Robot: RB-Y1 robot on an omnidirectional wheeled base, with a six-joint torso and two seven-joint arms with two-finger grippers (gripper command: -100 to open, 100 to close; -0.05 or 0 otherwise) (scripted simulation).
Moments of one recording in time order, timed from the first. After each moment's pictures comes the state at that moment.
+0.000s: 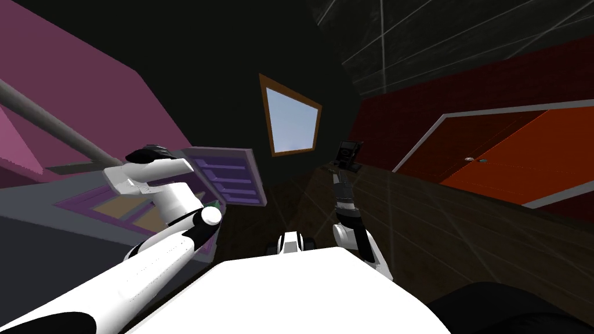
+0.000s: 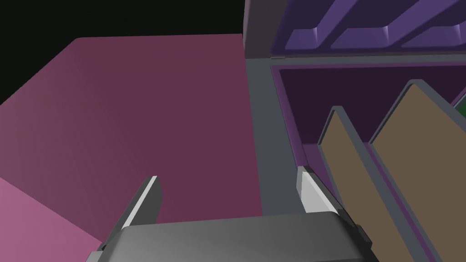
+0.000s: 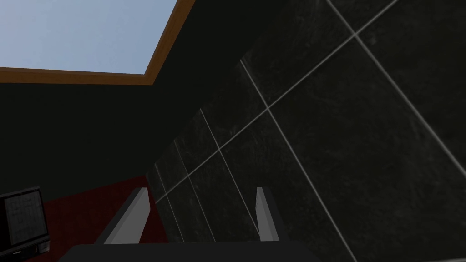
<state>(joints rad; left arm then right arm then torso) -0.75 0.50 0.87 -1.51 -0.32 0.75 0.05 0.48 -0.02 0.00 -2.34 0.05 -0.41 0.03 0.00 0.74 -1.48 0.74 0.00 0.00</state>
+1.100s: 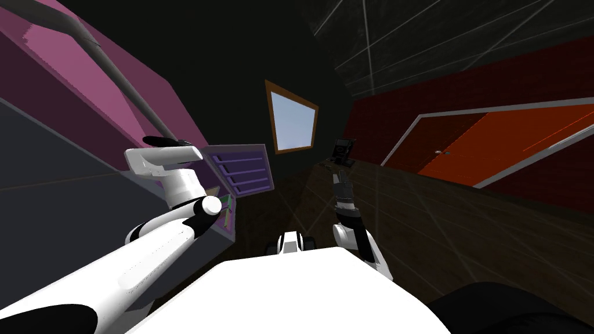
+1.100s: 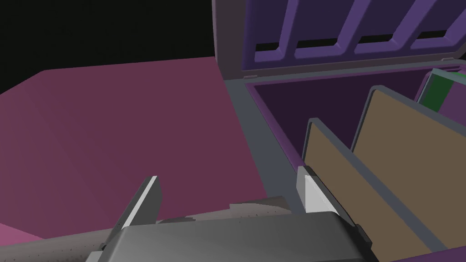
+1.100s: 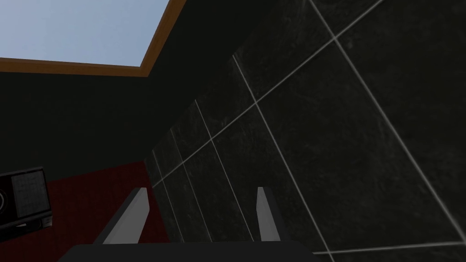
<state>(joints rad) -0.89 0.57 0.74 -1.38 -0.24 0.94 0.02 0.48 -0.02 0.00 -2.34 0.05 -0.41 0.03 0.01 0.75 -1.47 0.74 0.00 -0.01</state>
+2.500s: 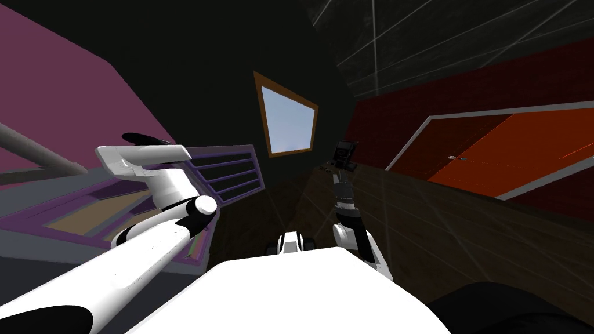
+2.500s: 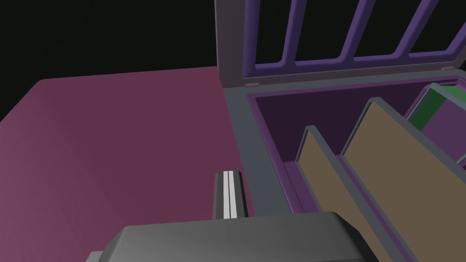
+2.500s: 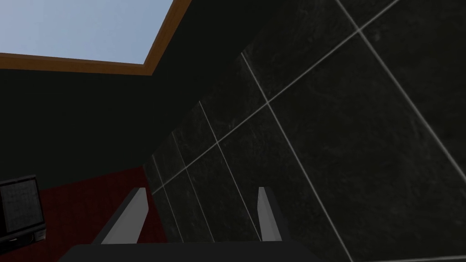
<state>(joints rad) -0.89 0.61 0.79 -1.38 -0.36 0.97 0.06 0.48 -0.02 0.00 -2.34 0.05 -0.41 0.03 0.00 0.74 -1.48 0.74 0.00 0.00</state>
